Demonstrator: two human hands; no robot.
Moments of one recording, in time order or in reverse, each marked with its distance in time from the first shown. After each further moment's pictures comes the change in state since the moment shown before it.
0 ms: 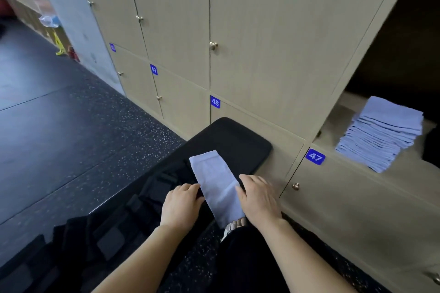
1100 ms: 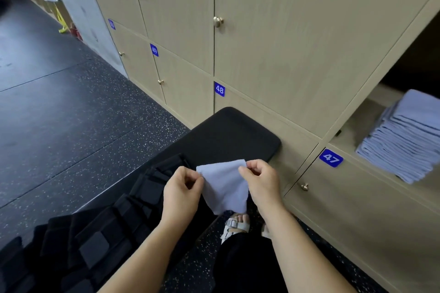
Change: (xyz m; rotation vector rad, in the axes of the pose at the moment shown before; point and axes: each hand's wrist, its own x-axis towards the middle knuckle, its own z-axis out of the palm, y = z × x) left_hand 0.031 0.024 0.004 -0.822 0.293 -0.352; right_hand 0.057 0.014 0.018 0.932 0.061 0.415
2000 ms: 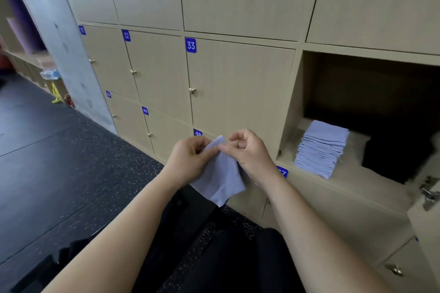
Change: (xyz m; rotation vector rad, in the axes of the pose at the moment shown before) left_hand -0.079 0.199 -0.083 -0.007 -0.339 0.466; right_hand -0.124 -0.168 -0.111 0.272 -0.203 -0.360
